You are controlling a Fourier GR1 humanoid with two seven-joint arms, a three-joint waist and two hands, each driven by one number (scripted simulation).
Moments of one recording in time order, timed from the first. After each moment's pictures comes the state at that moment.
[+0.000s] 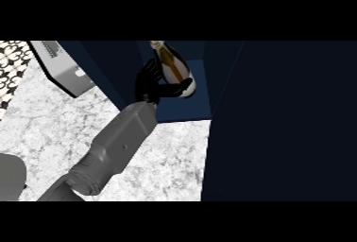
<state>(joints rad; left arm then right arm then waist) -1.02 0.00 -0.40 -0.23 1.15 0.29 -0.60 -0.09 -0.03 0.06 -2.32 -0.18 0.19 0.44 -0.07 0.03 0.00</state>
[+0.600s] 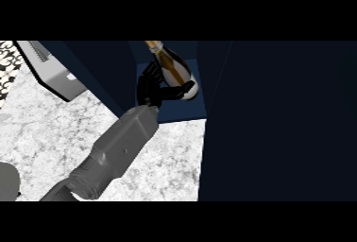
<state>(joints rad) -0.99 0.00 -0.47 -0.29 1.22 0.30 -0.63 -0.12 -0.02 0.10 -2.30 -0.17 0.19 0.43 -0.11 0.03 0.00</state>
